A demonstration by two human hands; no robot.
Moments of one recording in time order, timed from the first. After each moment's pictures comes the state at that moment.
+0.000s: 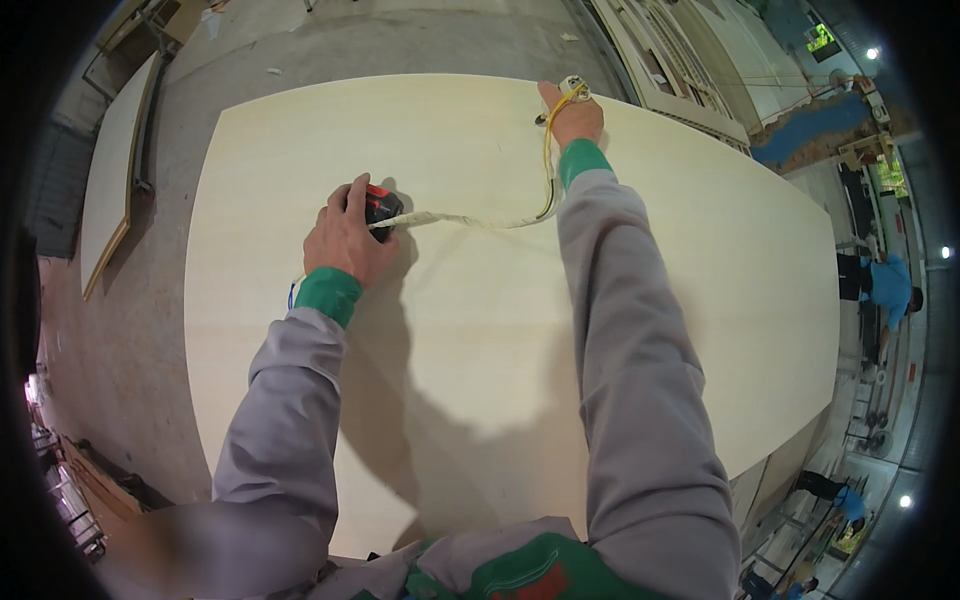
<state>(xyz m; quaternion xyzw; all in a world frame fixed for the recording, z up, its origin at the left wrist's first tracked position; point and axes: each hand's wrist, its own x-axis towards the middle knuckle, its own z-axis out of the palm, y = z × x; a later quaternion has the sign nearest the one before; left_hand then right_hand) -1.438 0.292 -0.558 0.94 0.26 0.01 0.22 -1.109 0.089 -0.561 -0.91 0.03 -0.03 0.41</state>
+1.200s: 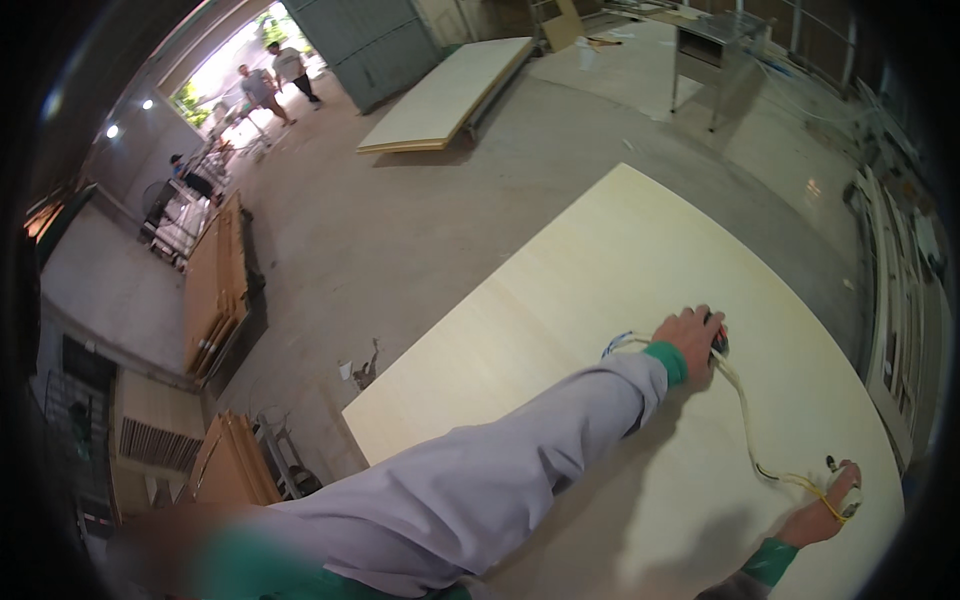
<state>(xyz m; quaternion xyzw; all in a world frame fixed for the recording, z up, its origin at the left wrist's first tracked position) -1.462 0.285 -0.523 0.93 0.23 0.10 0.28 -1.329 -0.054 -0.466 -0.77 -0.11 -0.22 0.59</state>
